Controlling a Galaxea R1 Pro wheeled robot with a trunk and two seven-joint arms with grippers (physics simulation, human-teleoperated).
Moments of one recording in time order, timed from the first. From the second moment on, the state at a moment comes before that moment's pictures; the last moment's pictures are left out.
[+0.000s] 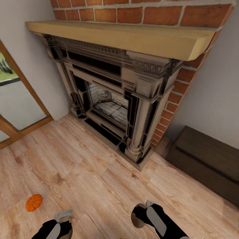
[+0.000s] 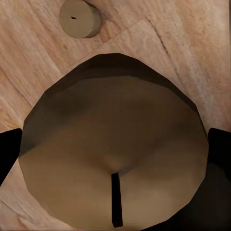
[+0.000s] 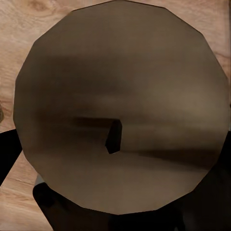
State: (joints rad) left arm -0.31 0.16 -0.20 -0.72 0.64 0.49 0.36; right arm -0.45 0.06 0.36 -0.64 -0.88 0.46 -0.42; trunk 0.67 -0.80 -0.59
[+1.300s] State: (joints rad) left arm -0.31 0.16 -0.23 -0.72 0.64 0.49 0.36; right arm -0.45 0.06 0.35 -0.64 -0.89 0.44 -0.33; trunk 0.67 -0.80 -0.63
